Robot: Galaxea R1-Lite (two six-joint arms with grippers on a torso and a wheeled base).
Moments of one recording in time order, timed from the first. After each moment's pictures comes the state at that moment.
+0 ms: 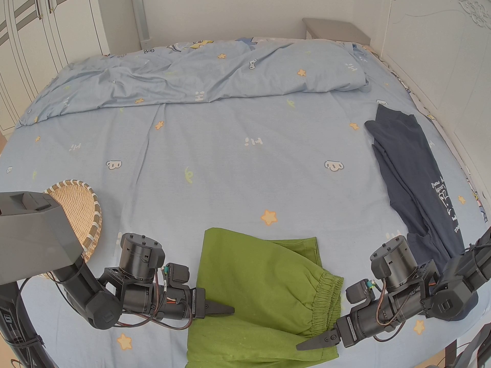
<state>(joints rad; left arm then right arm) -0.46 2.06 -0.46 -0.88 -0.70 -0.59 0.63 1.82 -0.49 -0.31 0.57 0.40</state>
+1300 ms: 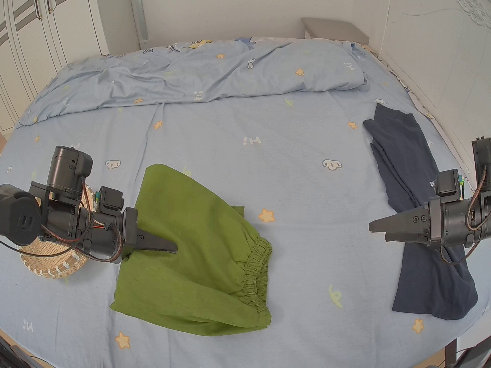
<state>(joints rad) -0.22 1.62 -0.88 0.04 -0.73 -0.46 0.33 1.36 -0.82 0.08 0.57 0.44</state>
